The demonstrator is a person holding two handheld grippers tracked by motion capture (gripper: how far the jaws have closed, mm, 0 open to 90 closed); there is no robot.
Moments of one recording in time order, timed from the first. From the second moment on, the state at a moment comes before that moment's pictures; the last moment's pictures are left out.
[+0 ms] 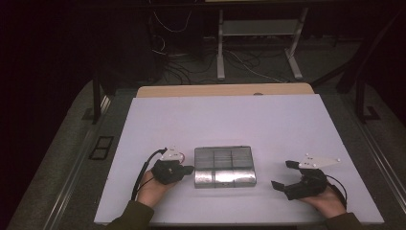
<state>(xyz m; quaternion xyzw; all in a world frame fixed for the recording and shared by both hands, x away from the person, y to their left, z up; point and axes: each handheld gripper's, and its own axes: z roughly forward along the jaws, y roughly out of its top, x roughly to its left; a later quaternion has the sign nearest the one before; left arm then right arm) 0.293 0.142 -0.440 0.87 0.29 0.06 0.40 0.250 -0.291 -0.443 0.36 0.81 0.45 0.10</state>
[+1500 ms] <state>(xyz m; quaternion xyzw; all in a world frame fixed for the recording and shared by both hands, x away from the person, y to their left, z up) 0.291 0.133 -0.436 0.85 0.29 0.07 0.43 0.250 -0.293 -0.440 0.36 0.80 0.46 0.10</state>
